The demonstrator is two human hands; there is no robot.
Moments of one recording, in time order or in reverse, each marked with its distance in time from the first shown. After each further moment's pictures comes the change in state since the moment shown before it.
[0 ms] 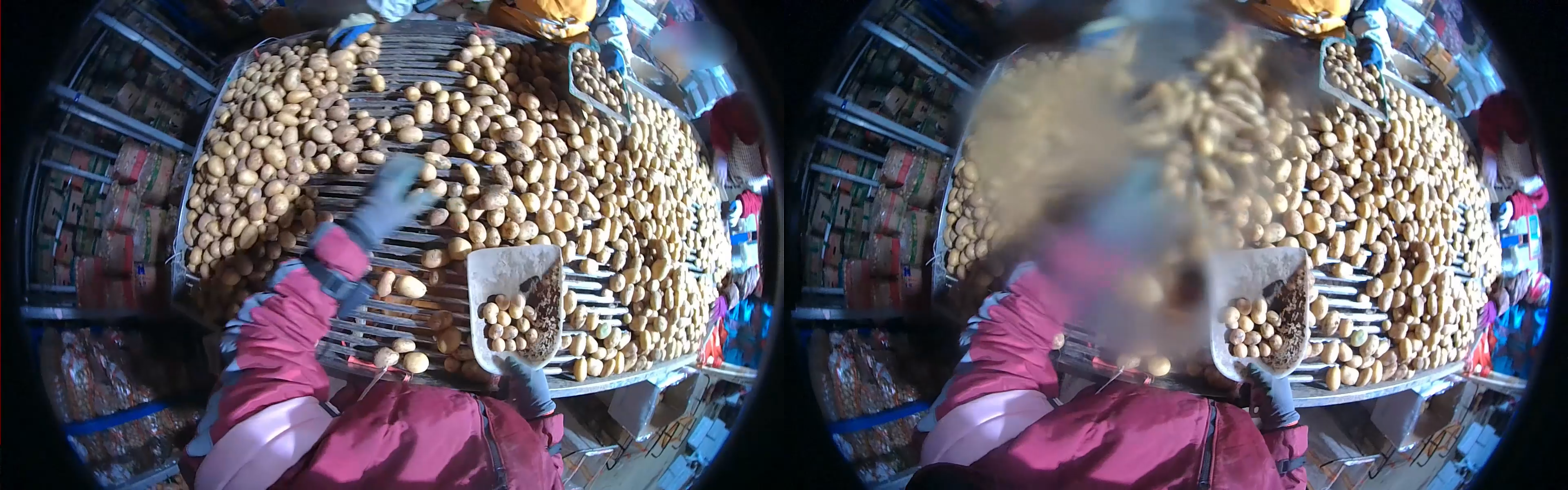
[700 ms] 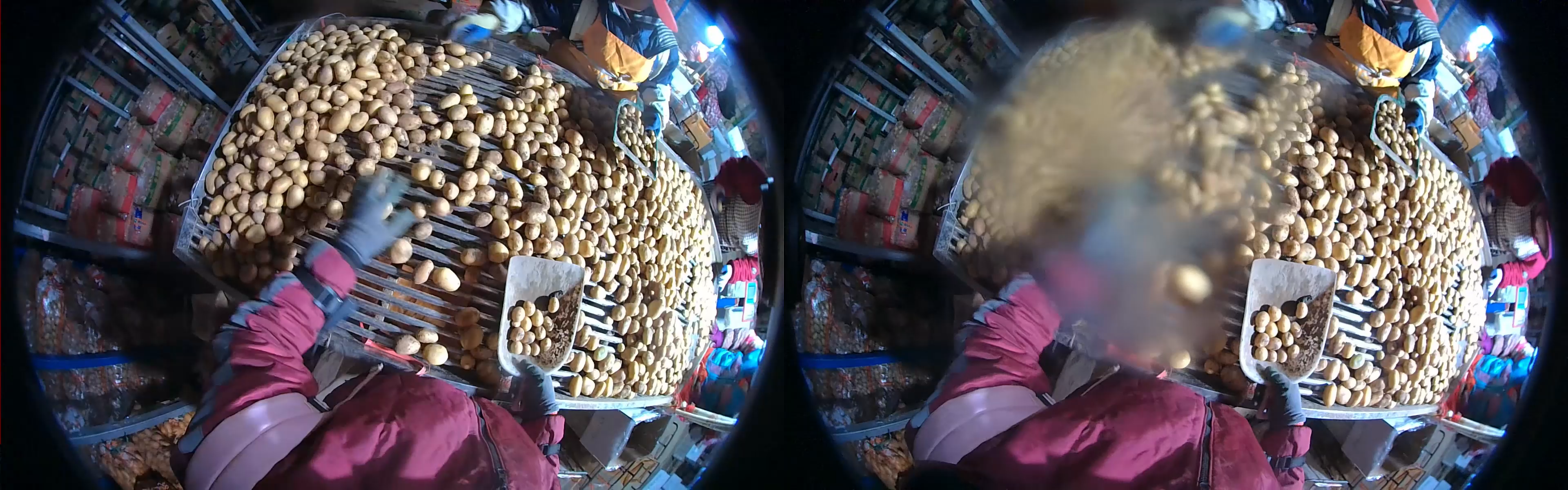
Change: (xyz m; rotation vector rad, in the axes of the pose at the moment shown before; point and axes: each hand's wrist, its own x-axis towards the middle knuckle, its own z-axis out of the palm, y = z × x) left_hand -0.124 -0.028 -0.070 0.297 0.128 -0.198; right_hand 0.007 0.032 0.008 0.848 0.049 0.569
